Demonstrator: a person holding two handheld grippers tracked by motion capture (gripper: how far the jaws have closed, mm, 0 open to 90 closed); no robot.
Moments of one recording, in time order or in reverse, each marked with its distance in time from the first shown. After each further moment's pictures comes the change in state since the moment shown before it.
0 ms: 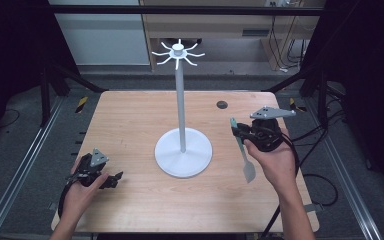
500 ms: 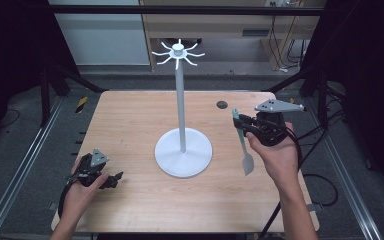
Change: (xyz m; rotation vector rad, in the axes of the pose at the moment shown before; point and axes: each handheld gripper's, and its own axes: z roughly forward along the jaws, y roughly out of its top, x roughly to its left) left arm 0.000 0.000 0.000 0.004 -0.002 0.002; right arm 0.000 0.017 -0.013 -0.080 -0.009 0.008
